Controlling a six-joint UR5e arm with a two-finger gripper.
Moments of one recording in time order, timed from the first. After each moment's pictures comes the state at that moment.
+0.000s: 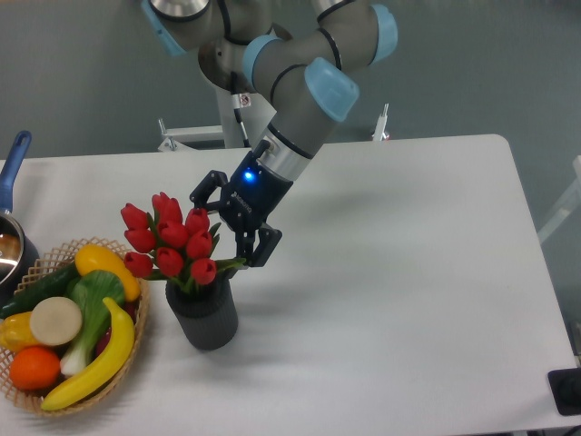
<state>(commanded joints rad) 2.49 -1.75 -1.97 -0.74 0.69 1.29</state>
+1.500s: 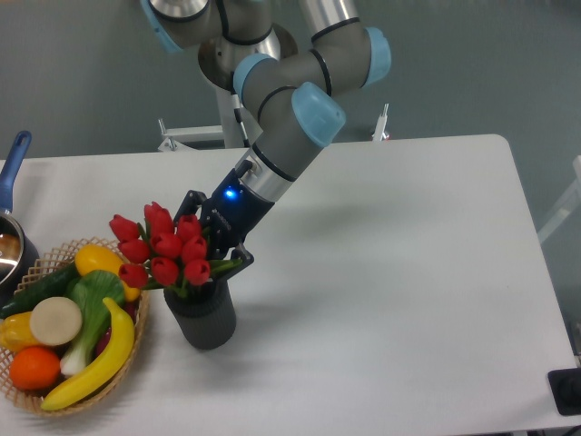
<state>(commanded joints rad) 2.46 -1.78 -1.93 -0.73 0.66 1.28</state>
